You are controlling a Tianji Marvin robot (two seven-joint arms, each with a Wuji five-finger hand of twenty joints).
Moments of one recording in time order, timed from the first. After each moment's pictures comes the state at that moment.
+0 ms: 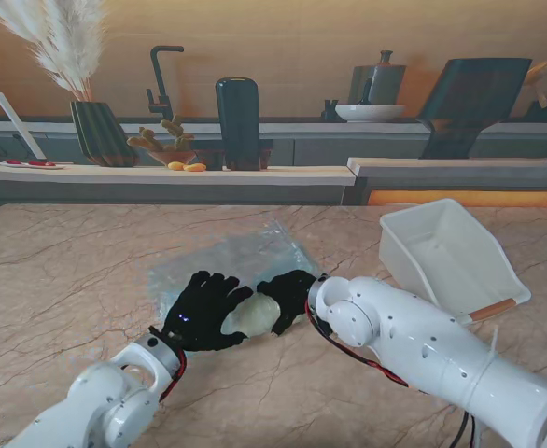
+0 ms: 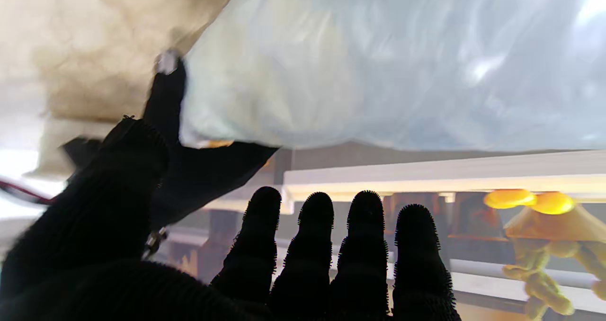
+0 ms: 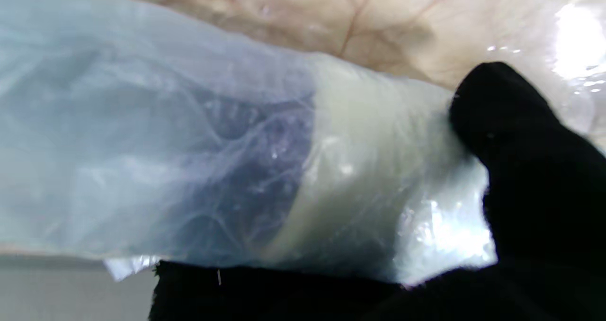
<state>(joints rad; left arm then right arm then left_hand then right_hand) 1.66 -1.04 -1.07 -1.77 1.22 -0.01 0.10 -0.93 -1.10 0.46 -1.23 -0.68 -0.07 0.22 0.61 -0.43 0.42 -0.09 0.38 0.15 0.33 0.39 0.44 0.21 0.21 0.34 0.36 0.24 0.24 0.39 0.08 0.21 0.53 0.35 0.50 -0.73 0.72 -0.04 0.30 0.20 0.72 0.55 0.62 0.26 0.74 0.56 0.59 0.23 0.75 0.71 0.33 0.19 1.07 0.79</state>
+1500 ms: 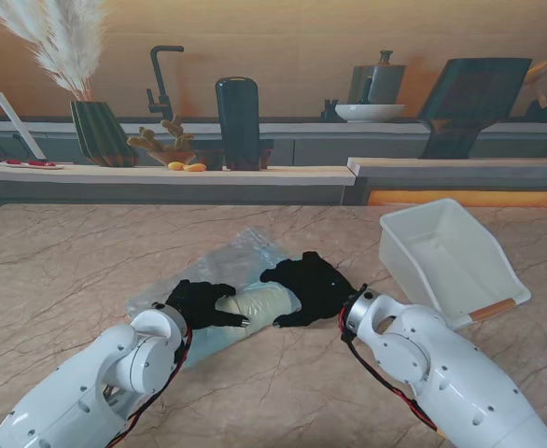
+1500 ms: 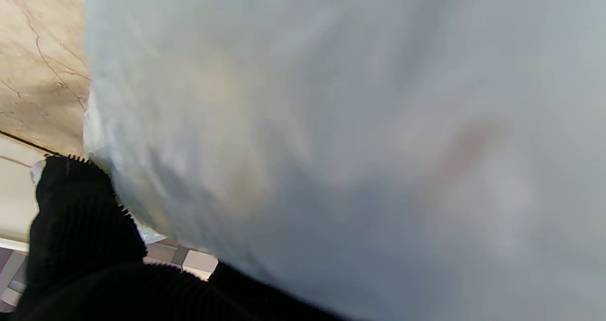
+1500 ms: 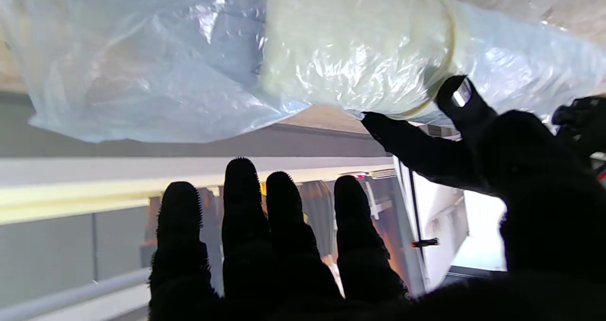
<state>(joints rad) 1.44 -1.05 -0.97 -1.64 0.86 0.27 -0.24 -1.37 -1.05 0.98 -1.52 -1.01 -0.36 -0.07 0.64 -0.19 -0.10 -0.09 0.47 0.10 0.28 0.47 0.71 0.20 0.26 0.38 0.56 0.27 0.39 0.43 0.14 0.24 0.78 0.41 0.37 -0.51 0.60 -0.01 0.31 0.06 0.41 0.63 0.41 0.24 0.49 0.37 0.51 0.18 0.24 0.47 0.16 0.29 0.49 0.73</state>
